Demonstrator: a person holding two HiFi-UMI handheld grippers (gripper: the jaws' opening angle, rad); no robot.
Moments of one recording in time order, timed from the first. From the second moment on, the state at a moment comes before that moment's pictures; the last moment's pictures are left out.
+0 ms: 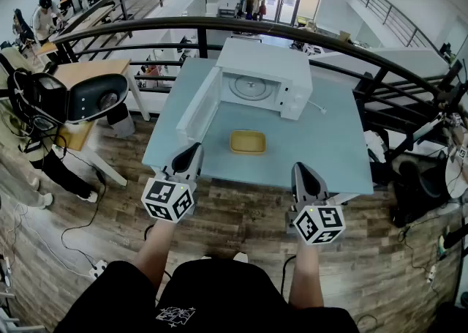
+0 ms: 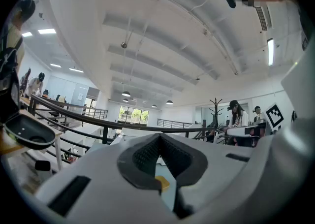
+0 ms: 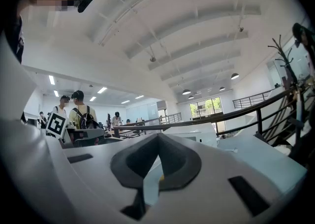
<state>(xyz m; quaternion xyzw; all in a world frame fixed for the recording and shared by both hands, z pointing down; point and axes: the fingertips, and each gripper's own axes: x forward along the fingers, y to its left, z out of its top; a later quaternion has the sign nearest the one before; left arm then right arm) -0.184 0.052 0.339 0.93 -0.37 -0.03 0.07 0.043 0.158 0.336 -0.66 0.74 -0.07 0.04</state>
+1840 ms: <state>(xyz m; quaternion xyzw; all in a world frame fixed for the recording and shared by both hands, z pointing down) -0.118 0.081 0.378 0.91 -0.40 0.02 0.09 0.088 0.146 0.386 -0.60 0.79 -0.12 0.04</state>
